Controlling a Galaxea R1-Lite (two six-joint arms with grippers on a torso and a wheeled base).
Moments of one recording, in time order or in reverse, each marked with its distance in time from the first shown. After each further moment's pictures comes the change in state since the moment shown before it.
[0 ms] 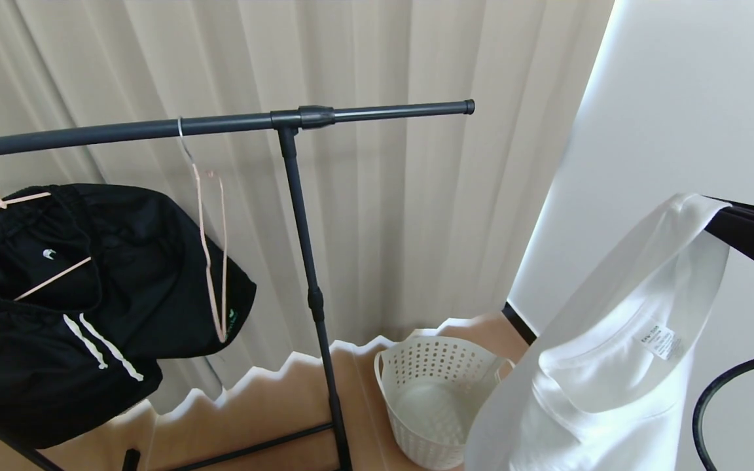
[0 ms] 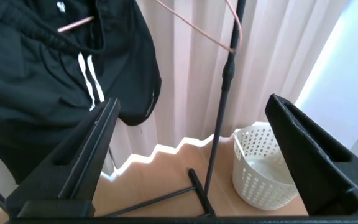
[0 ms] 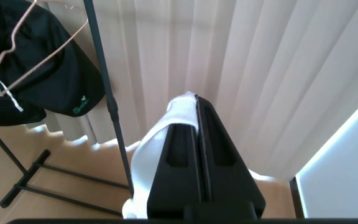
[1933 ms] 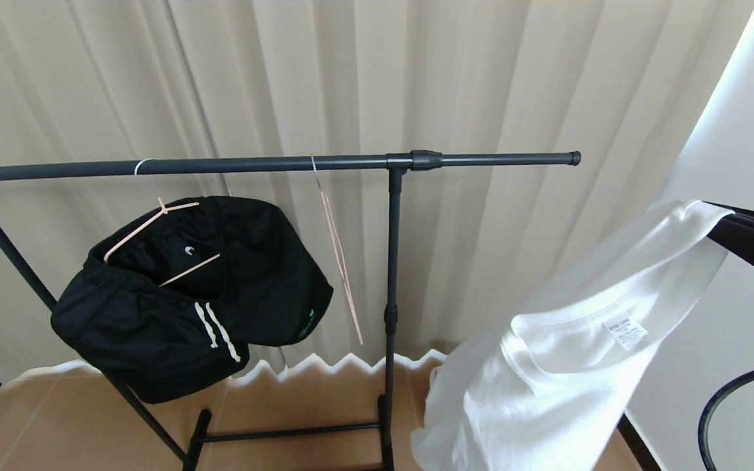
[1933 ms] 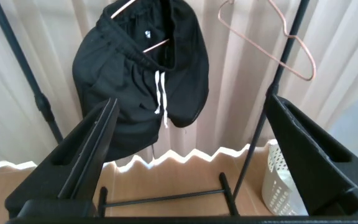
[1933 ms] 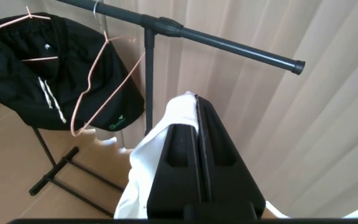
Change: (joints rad) left arm 0.001 0.000 0.000 -0.001 -0.002 0.005; right arm -0.009 -0.017 0.021 0.000 -0.001 -0.050
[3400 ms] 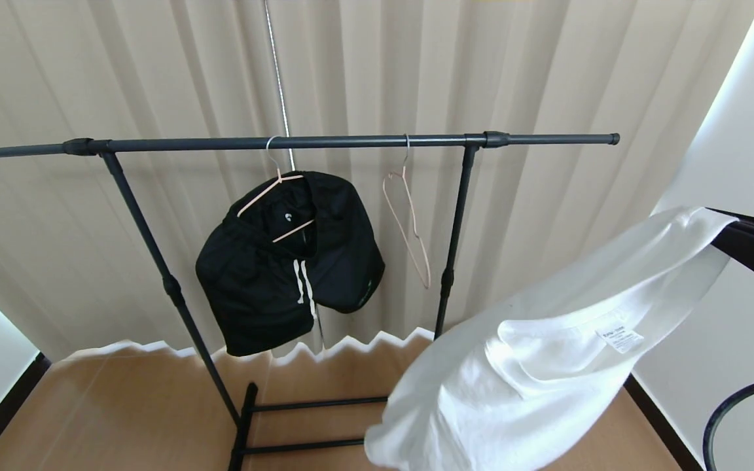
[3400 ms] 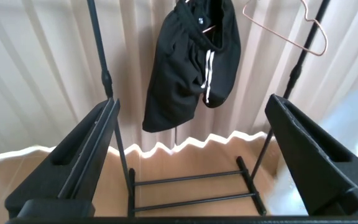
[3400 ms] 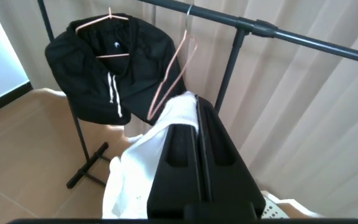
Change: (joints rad) left arm 0.000 0.000 0.000 -0.004 0.001 0.000; right arm 0.002 0.006 0.019 -0.004 0.003 0.000
